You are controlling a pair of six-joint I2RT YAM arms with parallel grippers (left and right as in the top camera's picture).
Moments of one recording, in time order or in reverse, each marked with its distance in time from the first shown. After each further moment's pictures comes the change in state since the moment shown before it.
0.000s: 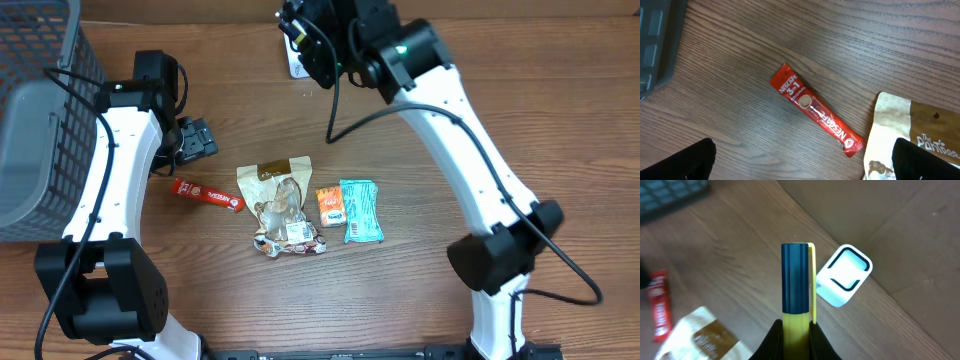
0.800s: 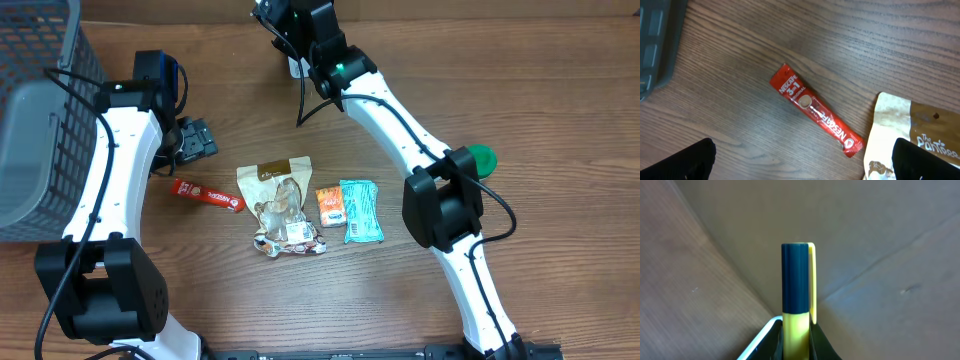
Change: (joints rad) left arm 0.000 0.000 0.000 0.001 0.000 0.000; right arm -0.002 0.393 -0.014 0.841 0.224 -0.249
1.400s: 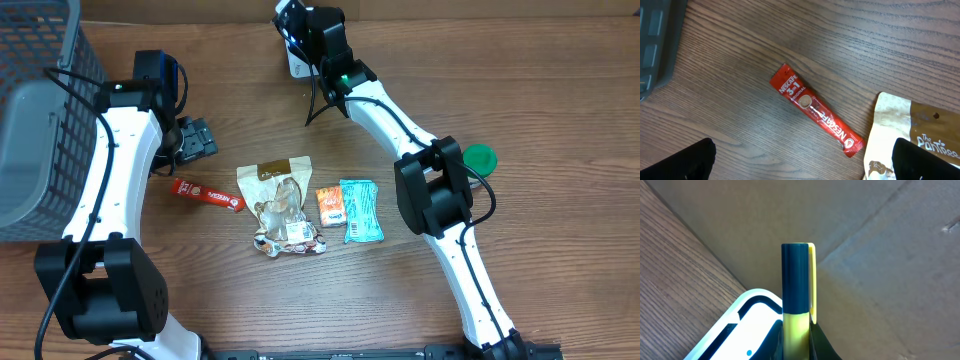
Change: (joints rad) left arm 0.000 0.000 0.000 -0.001 0.000 0.000; right arm -0.051 0.149 0.000 0.153 0.050 -0.003
